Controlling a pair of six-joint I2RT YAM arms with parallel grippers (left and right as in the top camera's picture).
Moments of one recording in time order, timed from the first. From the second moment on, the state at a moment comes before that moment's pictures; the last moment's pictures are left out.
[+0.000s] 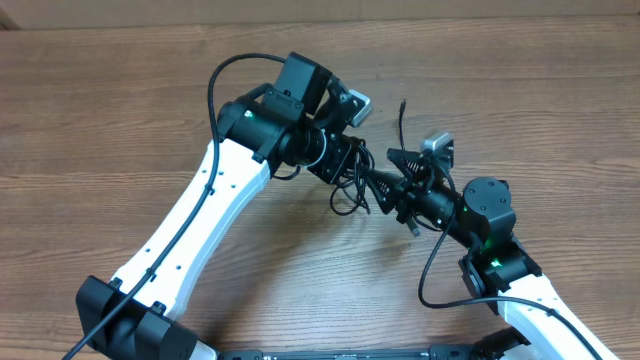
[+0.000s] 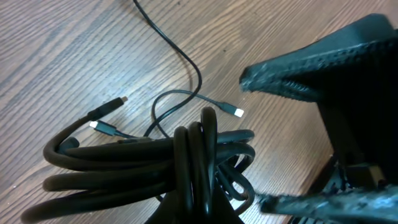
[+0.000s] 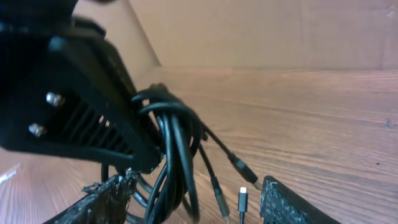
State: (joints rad) left arm -0.52 1.67 1.63 -1.05 0.41 0.05; right arm 0.37 1.07 0.47 0.41 -0.44 0.29
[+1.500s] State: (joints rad) left arm -0.58 1.67 1.63 -1.04 0.38 0.03; right arm 0.37 1.07 0.47 0.40 -0.45 0.20
